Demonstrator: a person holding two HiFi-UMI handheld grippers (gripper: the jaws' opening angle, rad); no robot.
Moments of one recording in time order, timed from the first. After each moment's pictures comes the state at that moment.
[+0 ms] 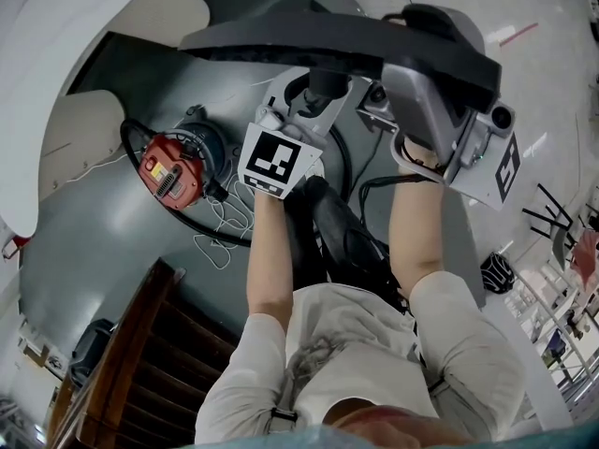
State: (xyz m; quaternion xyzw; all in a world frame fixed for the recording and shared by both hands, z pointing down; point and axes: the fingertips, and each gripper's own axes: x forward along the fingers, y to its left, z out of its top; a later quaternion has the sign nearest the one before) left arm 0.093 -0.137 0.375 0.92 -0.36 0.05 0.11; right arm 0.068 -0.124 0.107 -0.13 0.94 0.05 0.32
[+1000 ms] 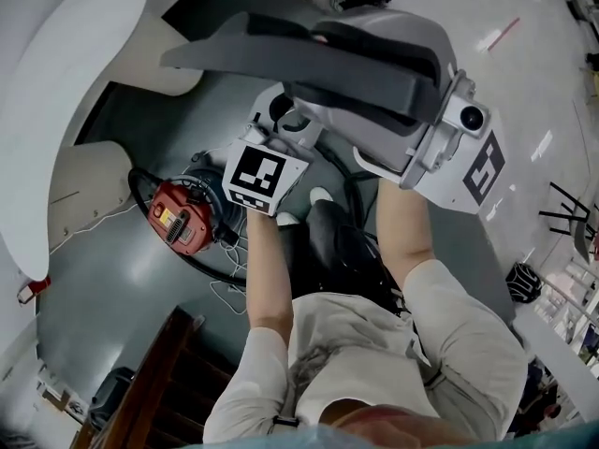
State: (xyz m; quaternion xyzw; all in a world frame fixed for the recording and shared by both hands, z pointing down) left arm 0.093 -0.145 0.379 0.94 -0.33 0.05 0.08; right arm 0.047 -0.090 0.114 -0.11 0.93 0.20 0.30
